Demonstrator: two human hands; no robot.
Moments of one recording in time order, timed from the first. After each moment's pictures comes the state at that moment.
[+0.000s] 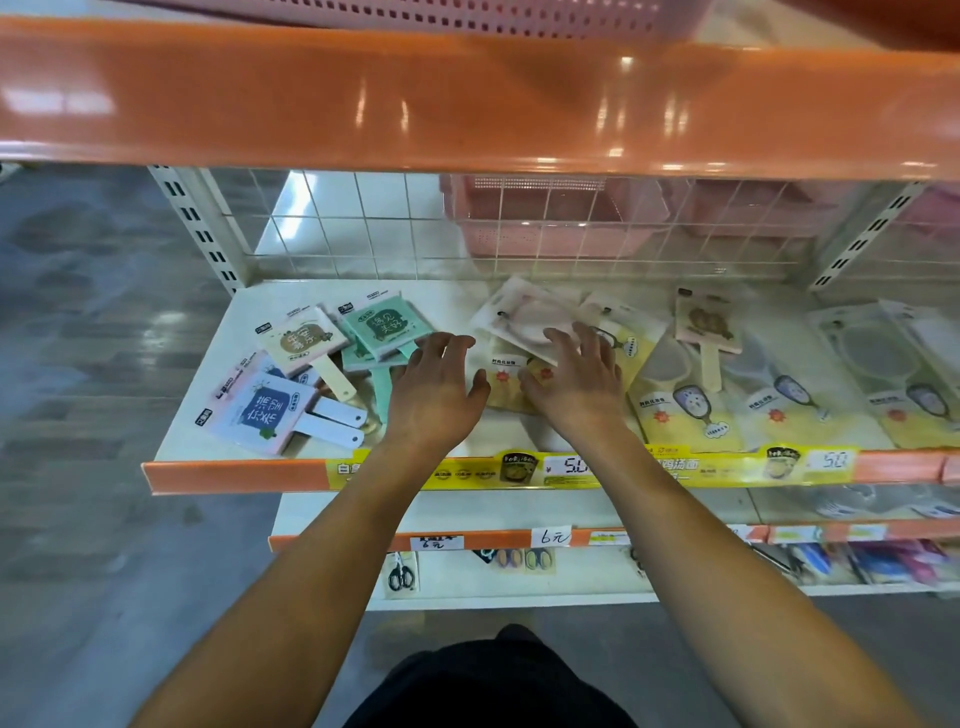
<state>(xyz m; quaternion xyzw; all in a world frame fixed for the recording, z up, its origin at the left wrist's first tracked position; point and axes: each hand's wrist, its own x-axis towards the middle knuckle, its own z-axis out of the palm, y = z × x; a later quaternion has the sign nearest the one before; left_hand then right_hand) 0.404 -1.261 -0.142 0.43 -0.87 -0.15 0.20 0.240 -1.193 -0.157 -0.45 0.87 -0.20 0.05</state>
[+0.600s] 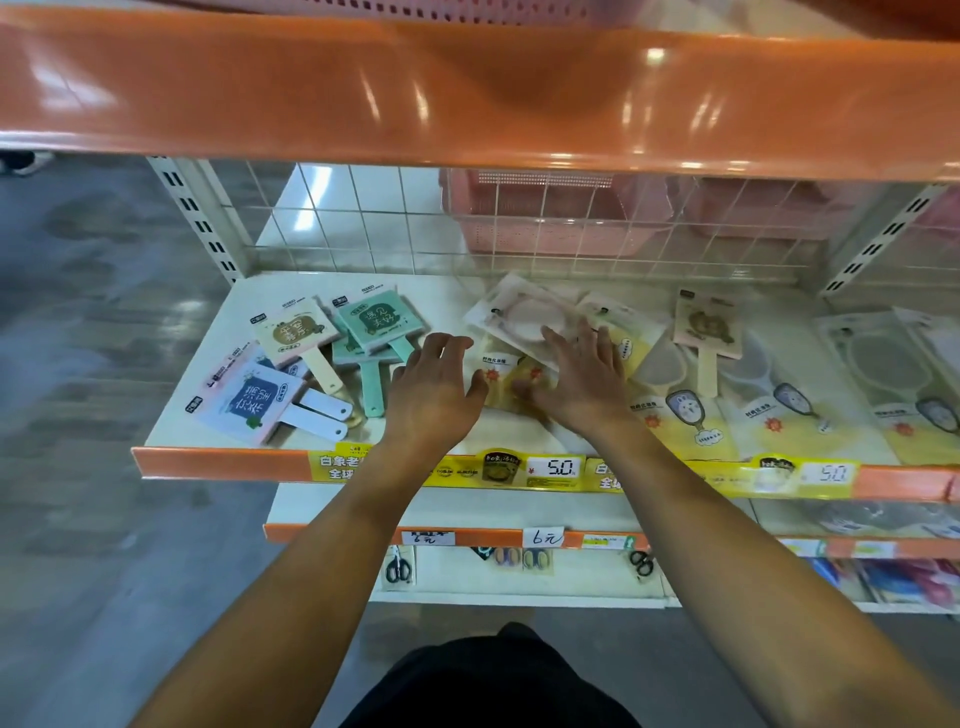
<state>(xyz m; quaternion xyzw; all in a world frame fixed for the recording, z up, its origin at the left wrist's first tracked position) 0.388 -1.247 -0.141 0.46 -0.86 -0.14 0.18 0.200 -1.192 -0.165 -0.51 0.85 -0.11 0.10</state>
